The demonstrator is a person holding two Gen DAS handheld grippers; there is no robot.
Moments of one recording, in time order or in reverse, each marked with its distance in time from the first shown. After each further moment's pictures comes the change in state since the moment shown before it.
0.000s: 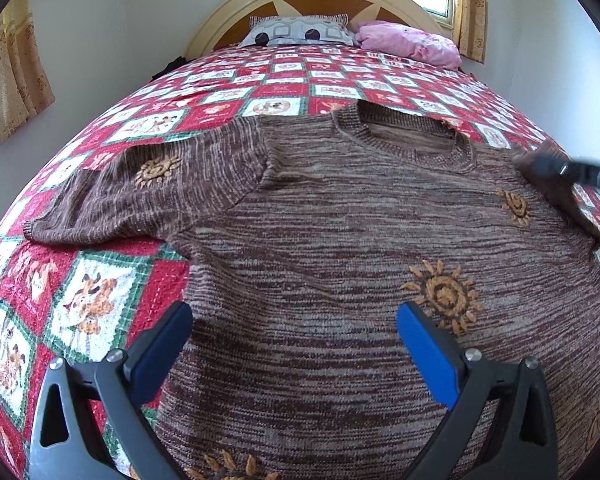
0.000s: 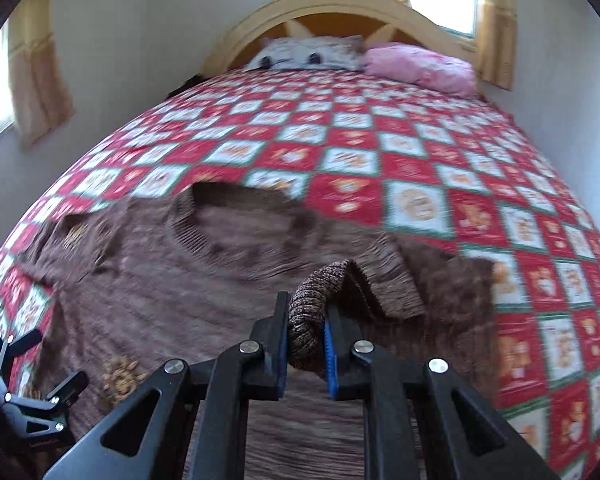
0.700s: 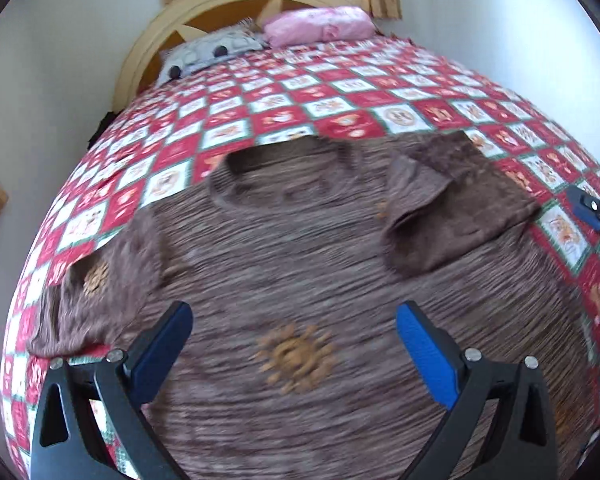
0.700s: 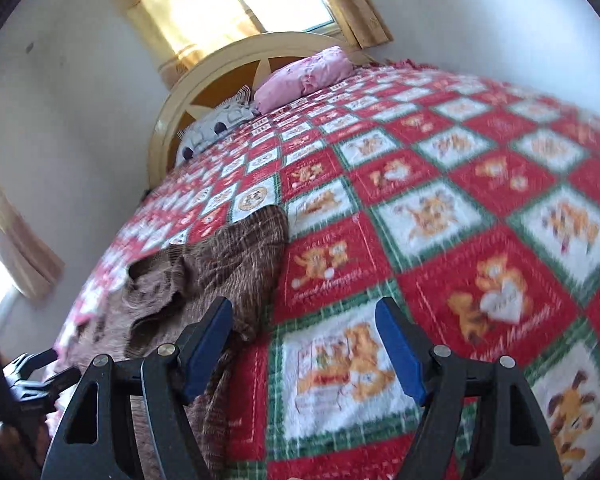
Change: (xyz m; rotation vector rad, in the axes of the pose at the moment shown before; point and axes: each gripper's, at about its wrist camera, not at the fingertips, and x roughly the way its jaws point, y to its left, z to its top) left arm -0.032 -0.115 0.051 0.326 0.030 -0.064; right arm -0.094 -0.189 -0.147 0.591 -0.281 0.078
